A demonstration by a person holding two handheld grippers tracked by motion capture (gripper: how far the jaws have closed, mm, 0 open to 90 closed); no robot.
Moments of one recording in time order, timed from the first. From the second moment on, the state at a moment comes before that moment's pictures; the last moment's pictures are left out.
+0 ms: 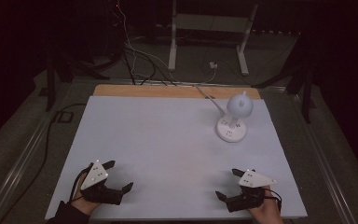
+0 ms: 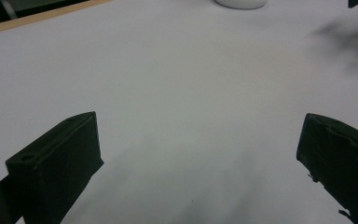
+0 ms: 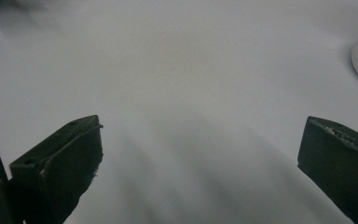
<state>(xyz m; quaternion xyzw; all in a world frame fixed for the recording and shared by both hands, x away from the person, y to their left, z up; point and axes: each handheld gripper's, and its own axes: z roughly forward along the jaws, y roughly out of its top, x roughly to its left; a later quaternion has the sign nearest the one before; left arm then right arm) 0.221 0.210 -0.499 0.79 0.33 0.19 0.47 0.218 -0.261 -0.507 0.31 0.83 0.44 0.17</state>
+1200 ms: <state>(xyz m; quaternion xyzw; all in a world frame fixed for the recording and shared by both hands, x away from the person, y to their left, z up) 0.221 0.210 -0.499 0.79 0.33 0.19 0.47 0.237 -0.255 -0.475 0.31 0.81 0.48 0.15</state>
